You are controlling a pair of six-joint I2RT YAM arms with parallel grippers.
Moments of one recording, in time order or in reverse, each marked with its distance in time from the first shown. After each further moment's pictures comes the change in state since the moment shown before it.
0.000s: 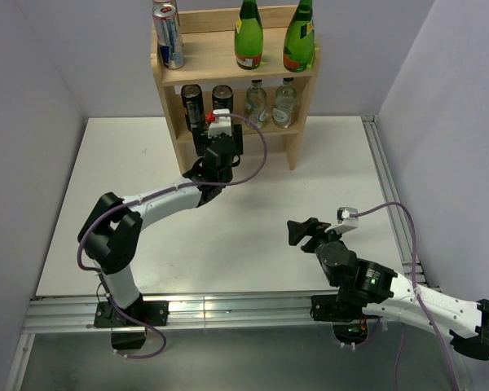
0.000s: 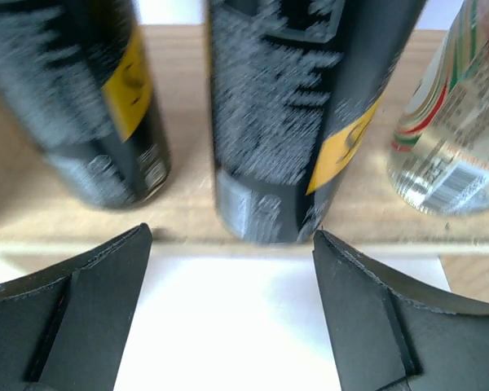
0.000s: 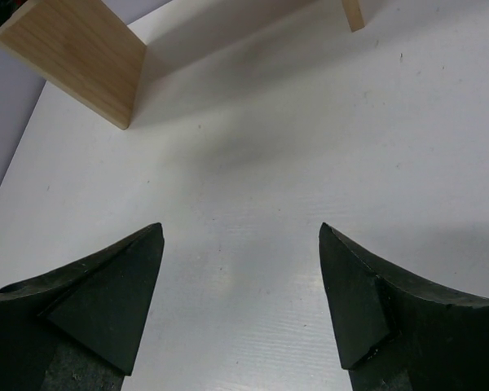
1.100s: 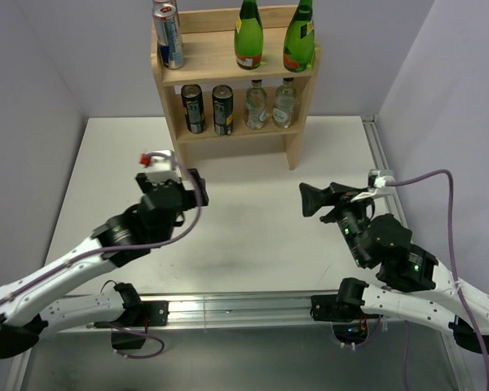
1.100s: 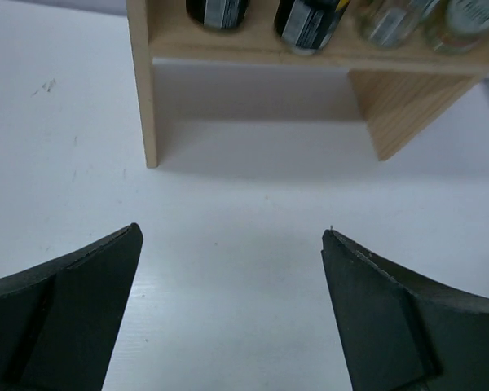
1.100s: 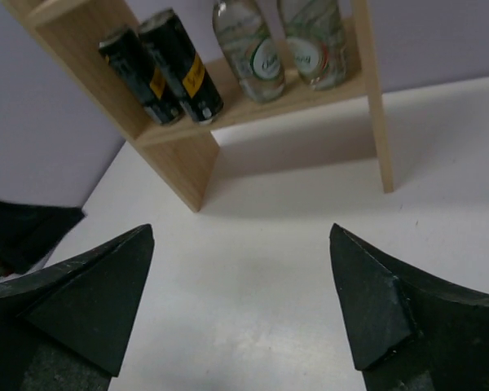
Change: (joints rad) left arm -0.227 -0.774 -0.299 -0.764 -0.015 -0.380; right arm 0.003 0.176 0.537 -0.029 -0.033 -0.389
